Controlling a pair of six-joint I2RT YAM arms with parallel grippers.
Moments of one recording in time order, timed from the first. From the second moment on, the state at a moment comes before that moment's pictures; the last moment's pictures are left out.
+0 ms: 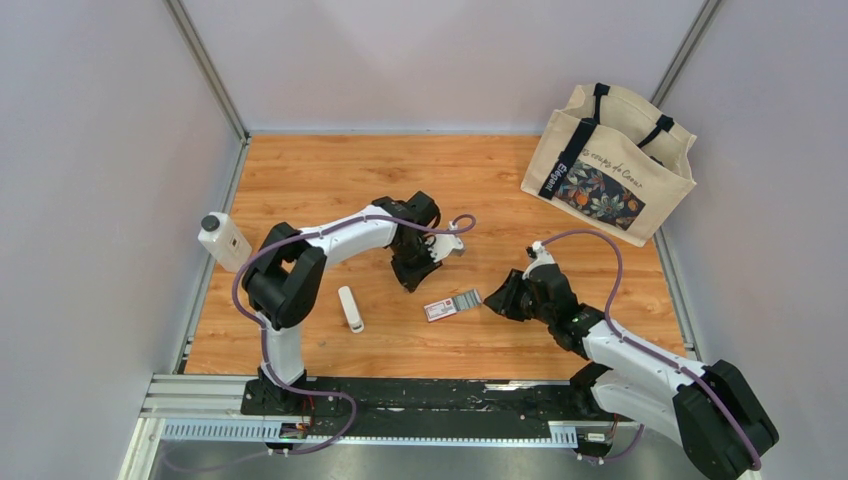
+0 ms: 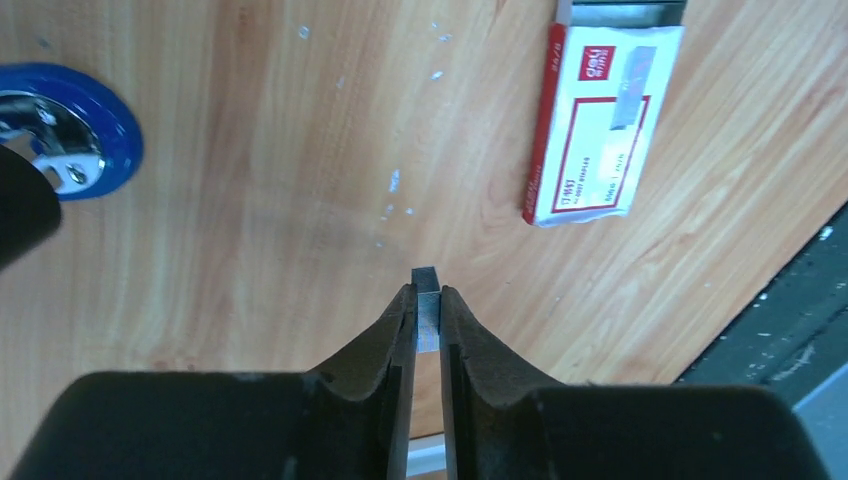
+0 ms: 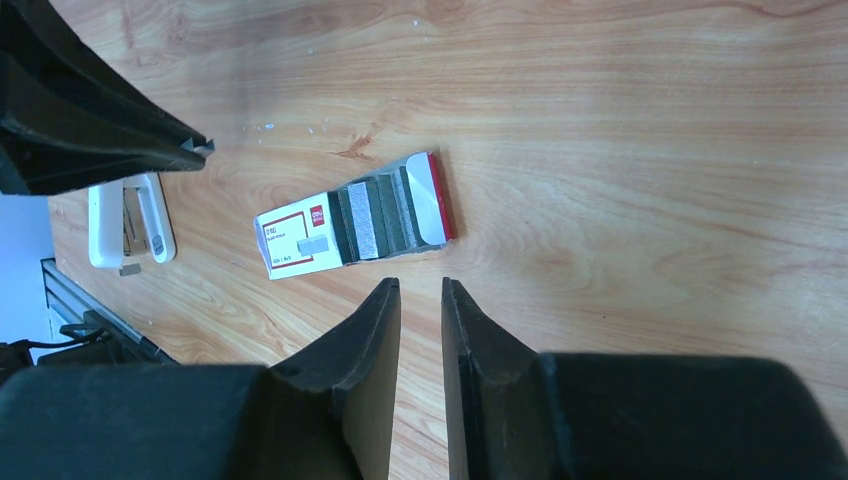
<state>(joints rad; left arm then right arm) -0.71 1.91 1.38 -0.88 0.30 0.47 0.58 0.97 0.28 0.07 -0.11 0.80</state>
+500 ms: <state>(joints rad) -0.71 1.83 1.35 -0.89 0.38 0.40 0.57 0.97 0.28 0.07 -0.11 0.80</state>
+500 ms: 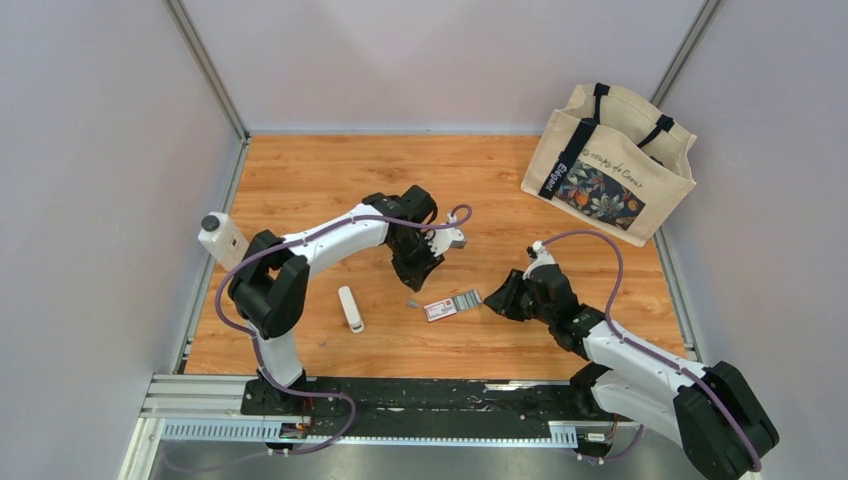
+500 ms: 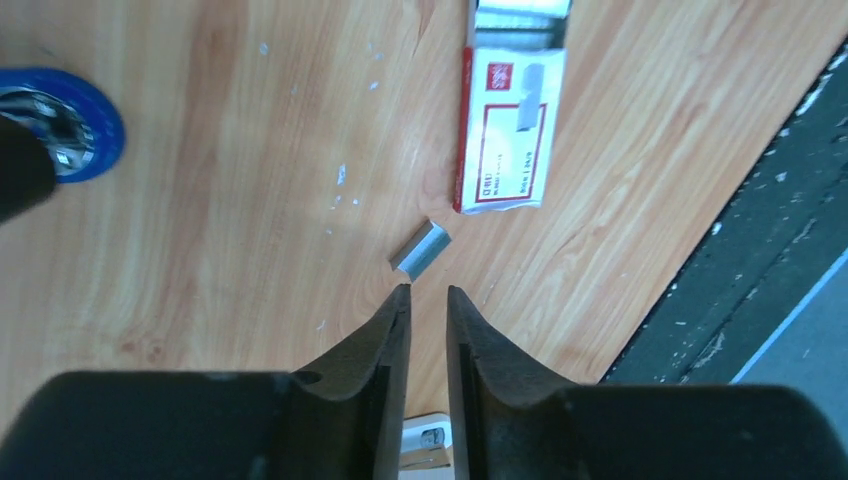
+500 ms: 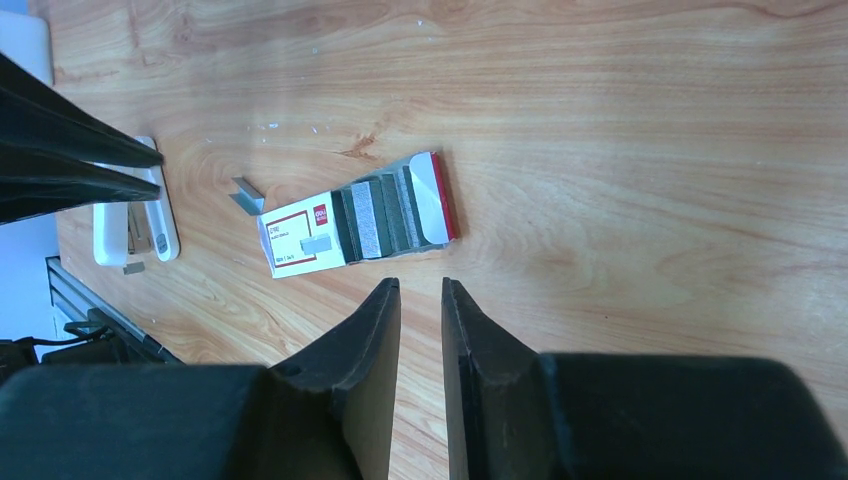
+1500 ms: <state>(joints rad) -0.81 1.73 1.13 -0.71 0.38 0.94 0.52 0.91 0.22 0.12 -0.15 0.81</state>
